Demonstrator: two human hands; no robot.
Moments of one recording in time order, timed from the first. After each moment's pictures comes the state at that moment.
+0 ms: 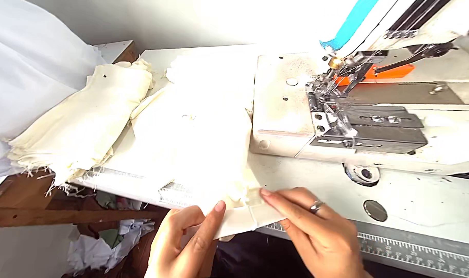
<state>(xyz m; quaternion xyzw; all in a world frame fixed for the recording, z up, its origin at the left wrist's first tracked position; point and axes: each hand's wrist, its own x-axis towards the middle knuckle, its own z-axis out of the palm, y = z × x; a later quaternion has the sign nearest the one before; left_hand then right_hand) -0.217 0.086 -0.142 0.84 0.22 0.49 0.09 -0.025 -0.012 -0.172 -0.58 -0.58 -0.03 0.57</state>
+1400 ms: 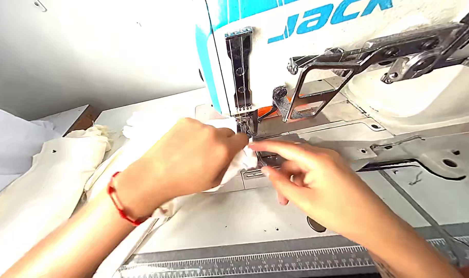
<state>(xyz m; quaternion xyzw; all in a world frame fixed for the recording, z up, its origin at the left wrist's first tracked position) -0.046 0.180 0.010 0.96 -0.20 0.18 -0.11 0.068 -0.013 -0.074 -0.69 -0.51 0.02 0.52</state>
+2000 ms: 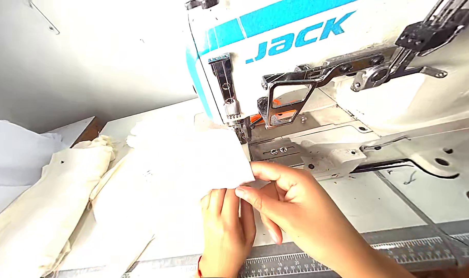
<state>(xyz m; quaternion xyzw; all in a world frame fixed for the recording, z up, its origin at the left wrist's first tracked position) -0.057 0.099 -0.132 0.83 0.11 0.54 0.05 0.032 -0.008 -0.071 -0.54 -0.41 0.25 0.70</state>
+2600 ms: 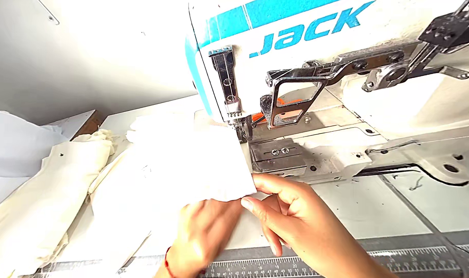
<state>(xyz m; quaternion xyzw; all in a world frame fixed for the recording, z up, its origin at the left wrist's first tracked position) -0.091 0.134 -0.130 0.86 -0.07 0.50 0.02 0.038 -0.016 -0.093 -0.51 -0.45 0.27 0.68</state>
